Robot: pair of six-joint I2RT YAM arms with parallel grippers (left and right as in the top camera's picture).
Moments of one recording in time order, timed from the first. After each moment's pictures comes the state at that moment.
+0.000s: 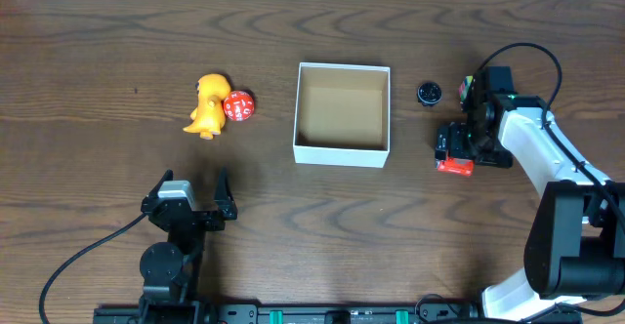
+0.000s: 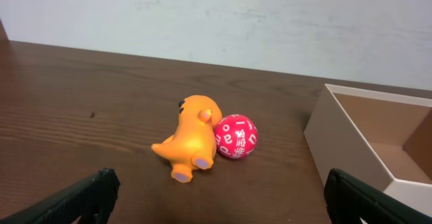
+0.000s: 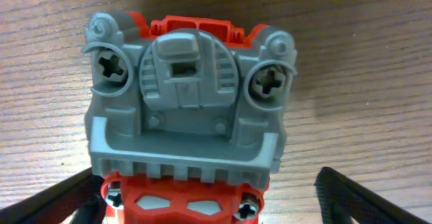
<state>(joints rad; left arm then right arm) -0.07 0.02 0.02 -0.12 -0.03 -0.14 -0.01 1.76 1.10 -0.82 0.02 0.15</state>
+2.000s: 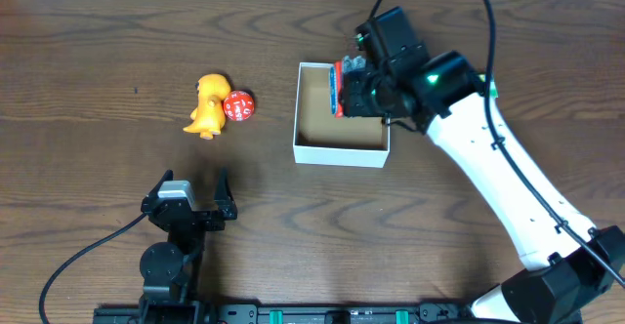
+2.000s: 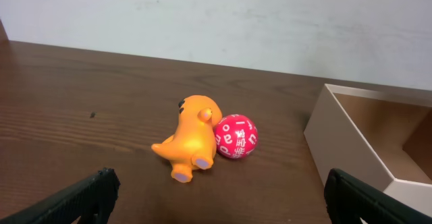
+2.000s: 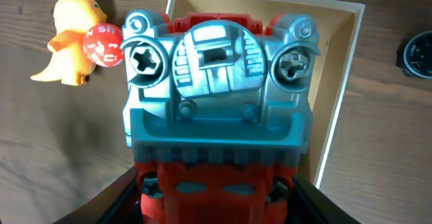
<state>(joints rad) -0.07 0.02 0.02 -0.12 -0.03 -0.14 0.56 1.70 1.69 -1.05 -0.02 0.52</state>
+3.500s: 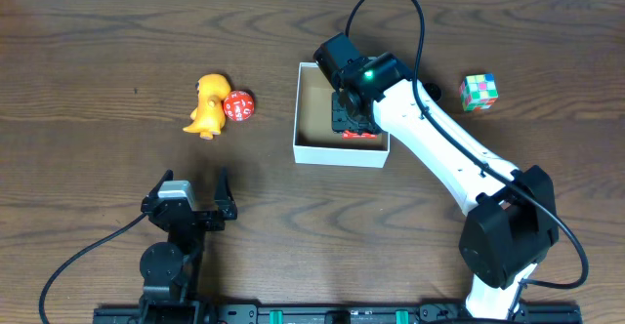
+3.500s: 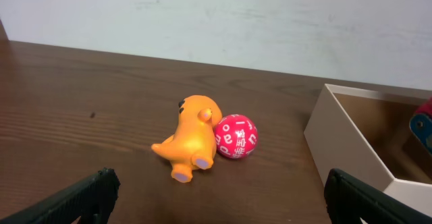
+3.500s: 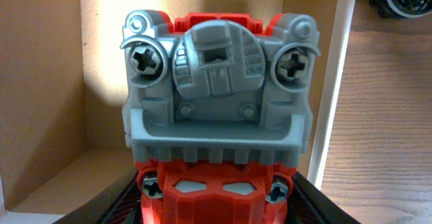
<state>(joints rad) -0.07 0.02 0.02 -0.12 -0.03 -0.14 0.61 1.94 1.69 -1.11 0.18 0.63</state>
